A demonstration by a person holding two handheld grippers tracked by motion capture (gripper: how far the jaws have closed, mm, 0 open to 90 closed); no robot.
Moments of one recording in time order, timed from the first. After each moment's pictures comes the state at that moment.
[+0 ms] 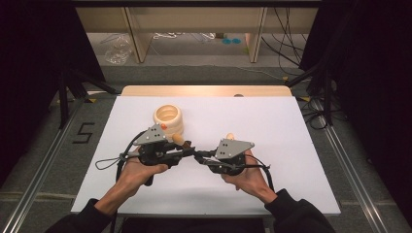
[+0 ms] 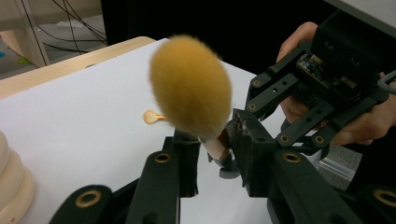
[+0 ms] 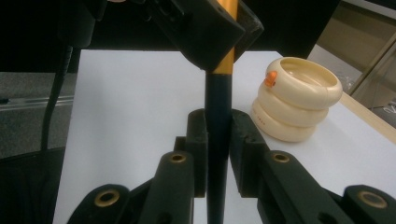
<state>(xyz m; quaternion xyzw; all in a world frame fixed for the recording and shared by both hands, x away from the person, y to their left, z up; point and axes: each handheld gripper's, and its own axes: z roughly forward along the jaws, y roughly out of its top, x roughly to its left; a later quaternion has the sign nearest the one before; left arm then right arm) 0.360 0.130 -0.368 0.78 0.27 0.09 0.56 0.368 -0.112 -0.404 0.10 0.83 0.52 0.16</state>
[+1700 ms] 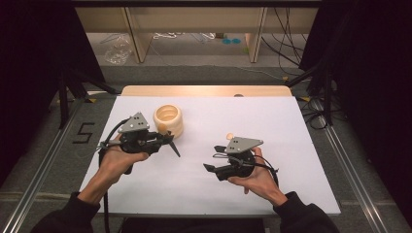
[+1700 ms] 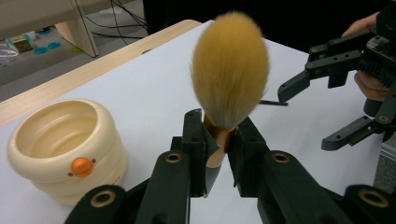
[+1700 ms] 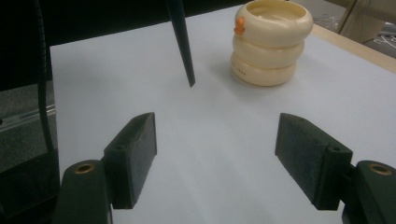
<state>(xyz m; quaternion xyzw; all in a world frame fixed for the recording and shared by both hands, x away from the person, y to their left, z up) 0.381 0.175 -0.352 0.80 0.30 0.15 0.50 0.369 -0.137 -0.412 0.22 0.84 0.48 0.12</state>
